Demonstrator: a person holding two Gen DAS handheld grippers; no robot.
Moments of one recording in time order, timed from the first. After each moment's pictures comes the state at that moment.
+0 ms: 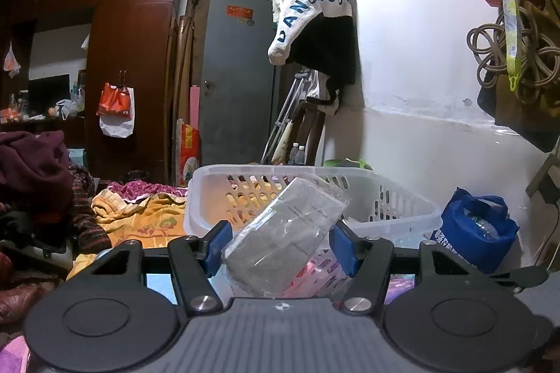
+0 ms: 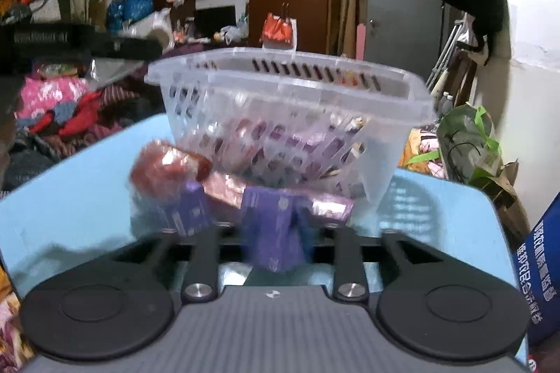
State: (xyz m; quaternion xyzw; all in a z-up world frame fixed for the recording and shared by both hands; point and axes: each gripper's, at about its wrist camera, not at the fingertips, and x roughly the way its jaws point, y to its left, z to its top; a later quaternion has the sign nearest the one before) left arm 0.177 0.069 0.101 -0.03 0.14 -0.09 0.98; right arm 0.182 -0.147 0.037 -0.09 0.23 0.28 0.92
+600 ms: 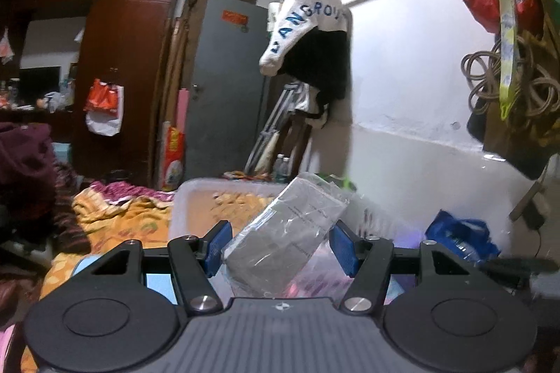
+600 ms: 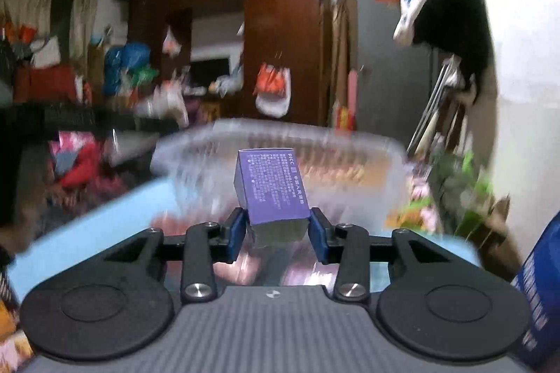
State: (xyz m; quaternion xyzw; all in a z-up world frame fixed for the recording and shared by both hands) left arm 0.192 0.073 0.122 -0.07 0.13 -0.12 0.98; right arm 0.164 -0.162 0.103 -0.05 0.14 0.27 0.95
